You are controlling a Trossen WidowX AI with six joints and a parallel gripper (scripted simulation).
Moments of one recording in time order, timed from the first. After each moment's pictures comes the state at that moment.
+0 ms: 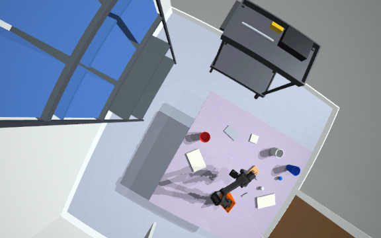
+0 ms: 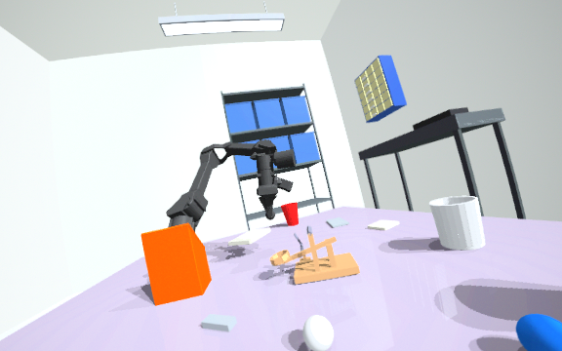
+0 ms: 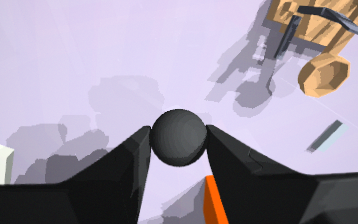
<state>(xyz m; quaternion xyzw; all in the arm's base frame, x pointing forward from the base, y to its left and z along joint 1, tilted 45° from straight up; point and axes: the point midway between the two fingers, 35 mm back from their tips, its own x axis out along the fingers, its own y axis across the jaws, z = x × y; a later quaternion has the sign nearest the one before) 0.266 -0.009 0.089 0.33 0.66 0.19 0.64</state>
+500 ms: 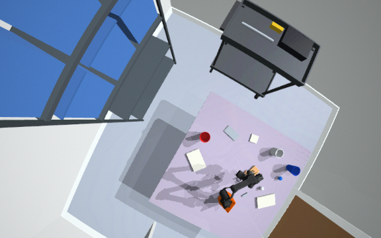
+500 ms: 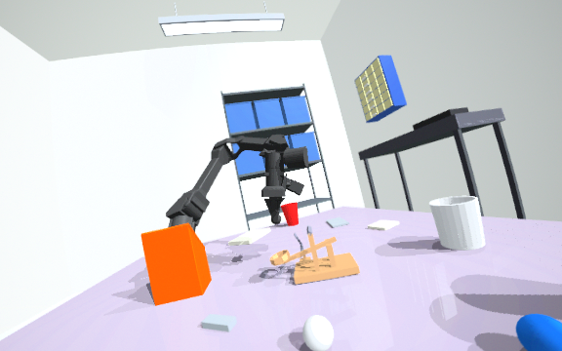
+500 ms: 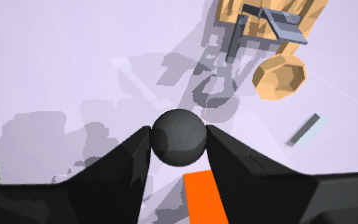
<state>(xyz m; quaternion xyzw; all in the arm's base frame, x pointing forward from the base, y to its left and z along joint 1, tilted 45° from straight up) 0.272 -0.048 0.041 0.35 0.70 0.18 0.60</state>
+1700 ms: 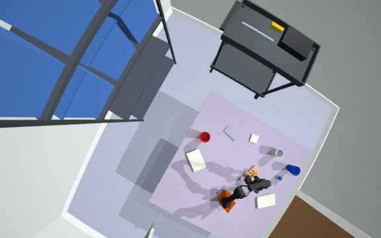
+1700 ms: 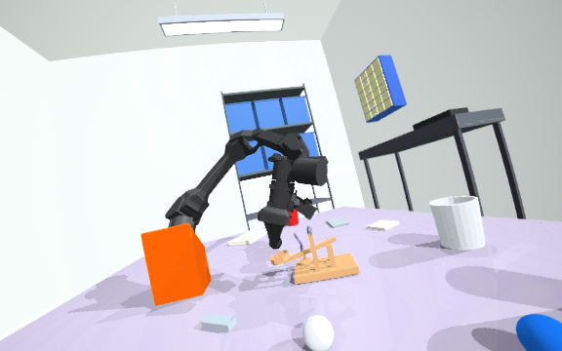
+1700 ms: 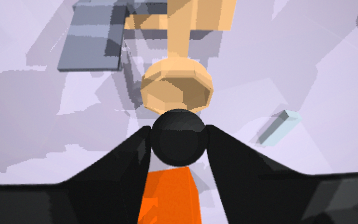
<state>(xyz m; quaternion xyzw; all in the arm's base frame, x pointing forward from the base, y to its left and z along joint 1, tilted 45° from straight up) 0.248 -0.092 -0.062 0.39 0.74 0.19 0.52</state>
